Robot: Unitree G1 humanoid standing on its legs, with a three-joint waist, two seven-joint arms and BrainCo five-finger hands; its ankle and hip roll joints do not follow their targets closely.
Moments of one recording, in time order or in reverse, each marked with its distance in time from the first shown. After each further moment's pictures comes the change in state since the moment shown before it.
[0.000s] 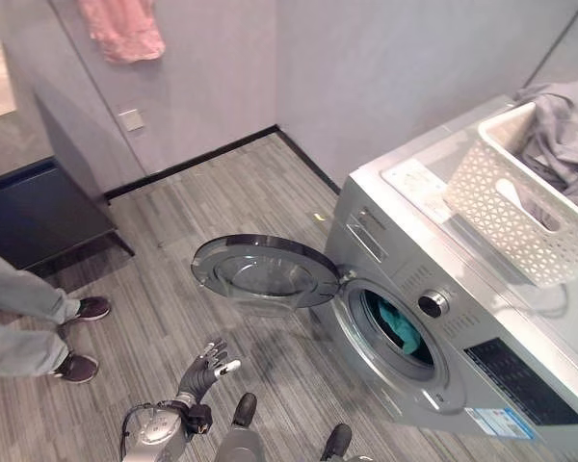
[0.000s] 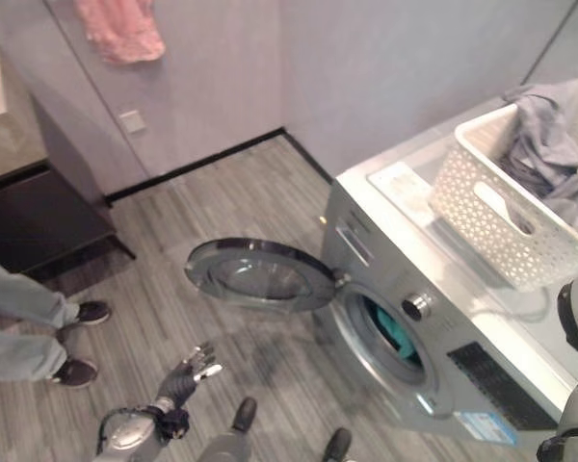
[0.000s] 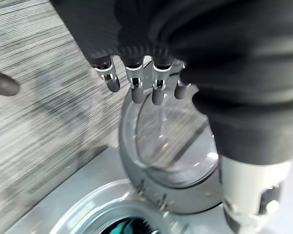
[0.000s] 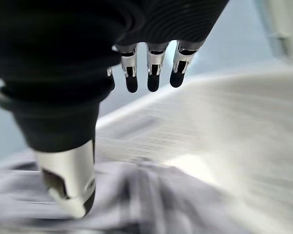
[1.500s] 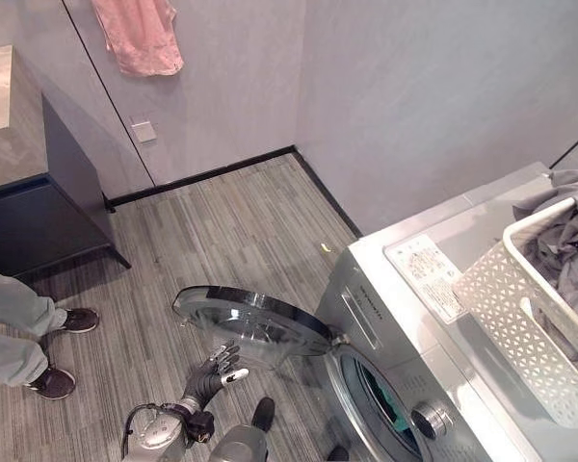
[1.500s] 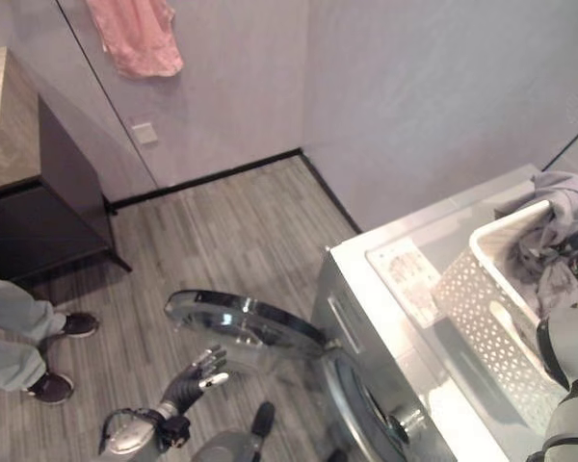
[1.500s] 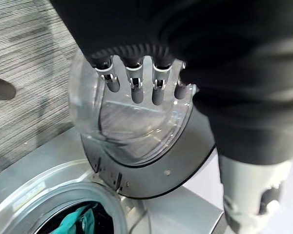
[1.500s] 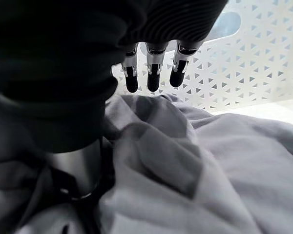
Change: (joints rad) left arm 0.044 0.036 -0.047 -0.069 0.001 0.028 -0.069; right arm 0.295 0.078 -0.162 0.018 -0.139 0.041 0.102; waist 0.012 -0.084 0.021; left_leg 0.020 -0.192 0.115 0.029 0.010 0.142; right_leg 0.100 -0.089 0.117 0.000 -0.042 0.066
